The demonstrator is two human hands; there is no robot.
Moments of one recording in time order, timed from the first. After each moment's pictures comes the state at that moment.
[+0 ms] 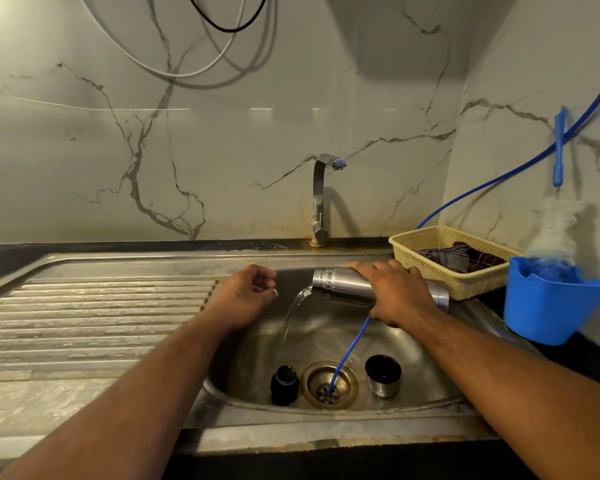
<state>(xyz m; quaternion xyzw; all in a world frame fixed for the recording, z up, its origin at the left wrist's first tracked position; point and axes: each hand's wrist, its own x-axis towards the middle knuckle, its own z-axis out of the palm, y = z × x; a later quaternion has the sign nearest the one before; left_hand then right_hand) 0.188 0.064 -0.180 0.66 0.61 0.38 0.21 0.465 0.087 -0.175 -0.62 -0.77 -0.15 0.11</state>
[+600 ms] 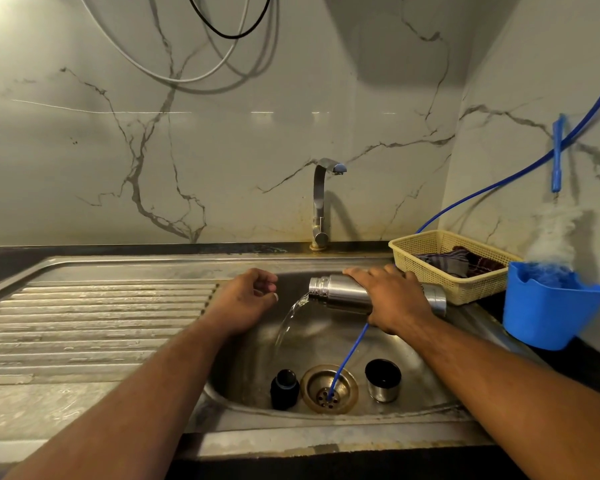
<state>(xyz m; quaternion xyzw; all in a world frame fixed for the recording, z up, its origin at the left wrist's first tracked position) 0.189 0.063 -0.179 0.67 0.61 0.38 0.20 0.461 0.086 -0.178 -0.61 -0.77 -0.16 0.10</state>
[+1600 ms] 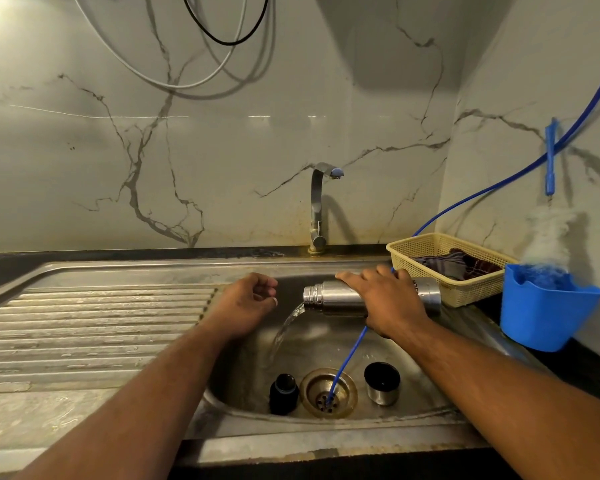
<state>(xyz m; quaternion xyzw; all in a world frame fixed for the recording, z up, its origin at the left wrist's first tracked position) 0.191 0.060 -0.177 0.67 0.60 0.38 0.22 0.456 0.086 -0.180 -0.59 -0.77 -0.21 0.10</state>
